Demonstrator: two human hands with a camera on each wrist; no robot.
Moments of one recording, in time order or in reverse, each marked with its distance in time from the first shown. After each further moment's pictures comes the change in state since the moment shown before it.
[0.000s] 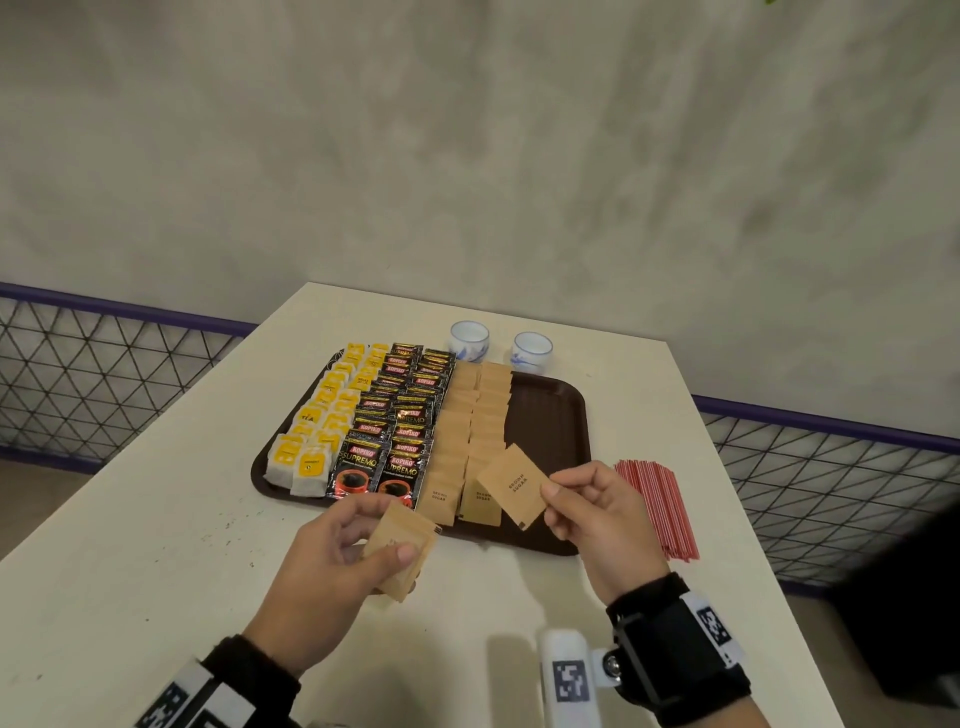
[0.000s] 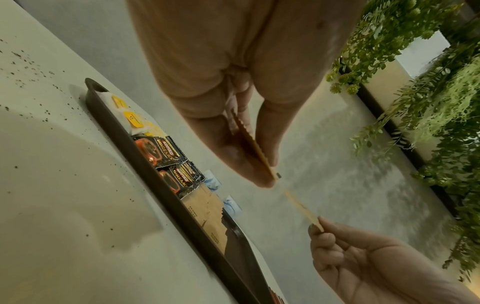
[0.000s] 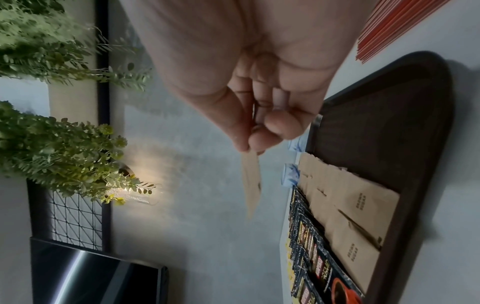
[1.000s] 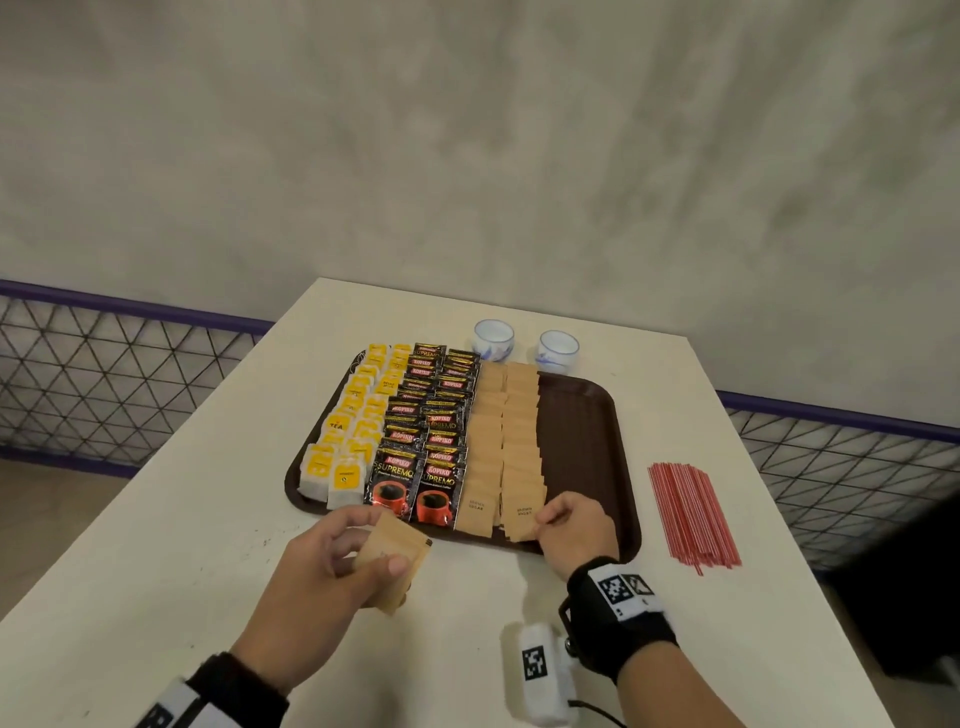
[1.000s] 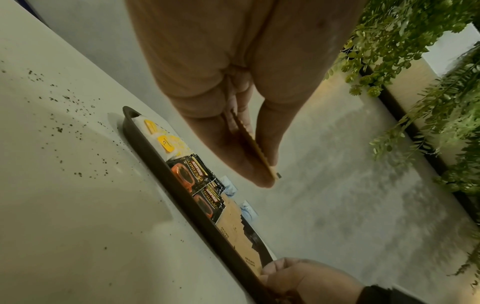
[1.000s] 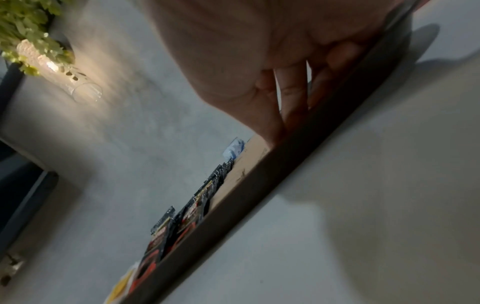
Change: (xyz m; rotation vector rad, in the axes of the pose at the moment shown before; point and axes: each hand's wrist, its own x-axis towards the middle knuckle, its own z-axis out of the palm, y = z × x) left_hand 0.013 0.001 -0.057 0.040 0.008 -0.042; right_hand 0.044 0.054 0.050 -0.910 0.234 0.190
